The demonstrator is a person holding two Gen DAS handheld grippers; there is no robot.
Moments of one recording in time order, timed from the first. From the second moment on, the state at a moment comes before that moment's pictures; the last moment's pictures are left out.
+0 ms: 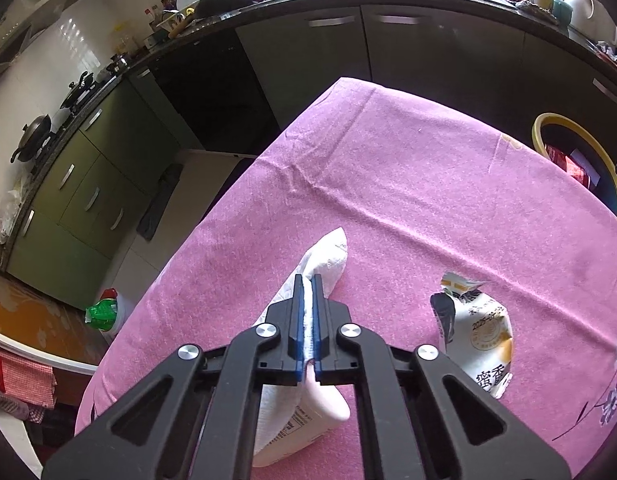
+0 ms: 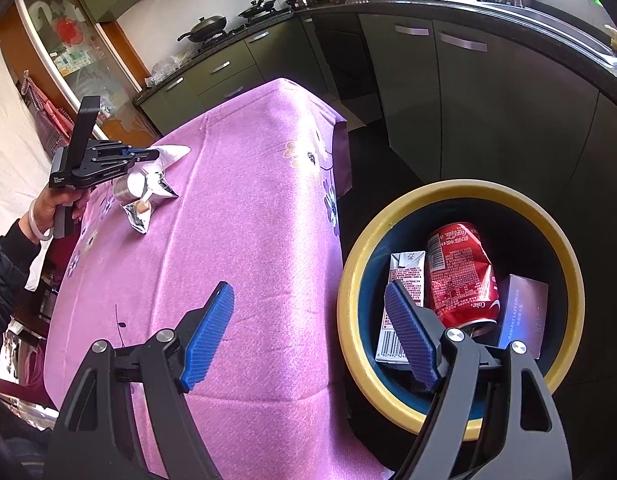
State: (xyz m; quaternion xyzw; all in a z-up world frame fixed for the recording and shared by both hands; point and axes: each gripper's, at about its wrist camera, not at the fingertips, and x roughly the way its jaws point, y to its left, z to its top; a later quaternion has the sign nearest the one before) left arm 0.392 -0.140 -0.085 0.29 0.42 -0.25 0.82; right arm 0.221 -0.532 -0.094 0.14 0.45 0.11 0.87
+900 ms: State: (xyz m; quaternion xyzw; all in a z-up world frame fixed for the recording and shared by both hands) left arm 0.252 -0.243 0.015 0.30 0.35 -0.37 0.81; right arm 0.143 -0.578 -0.088 0.17 0.42 0.07 0.89
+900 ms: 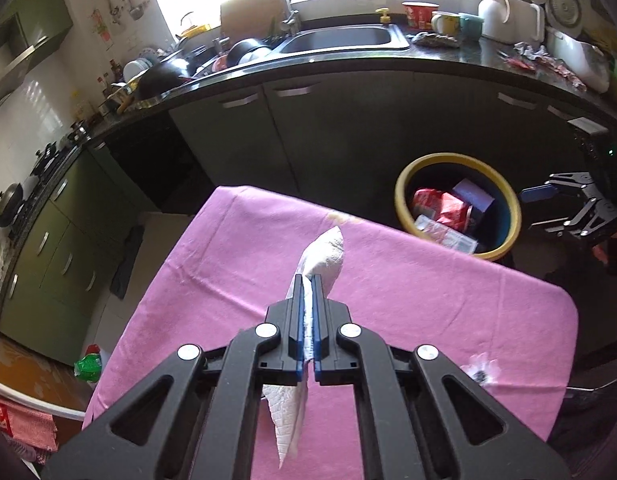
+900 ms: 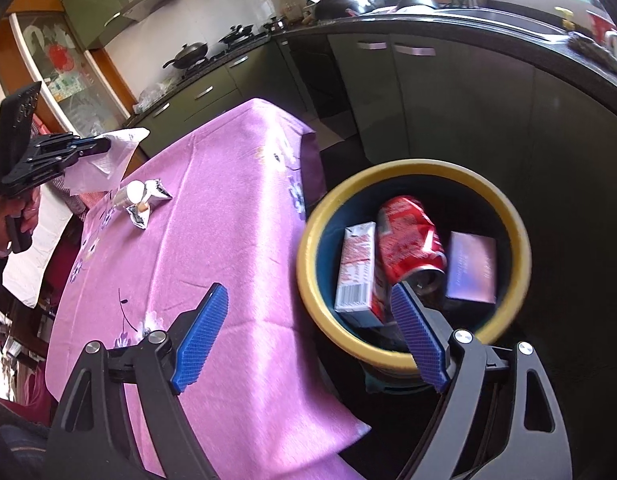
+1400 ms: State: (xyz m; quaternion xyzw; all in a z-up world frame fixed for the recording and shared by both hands) left arm 0.184 -0.464 -0.012 0.32 0.33 -0.53 0.72; right arm 0.049 -0.666 -0.100 0.24 0.38 -0.01 0.89
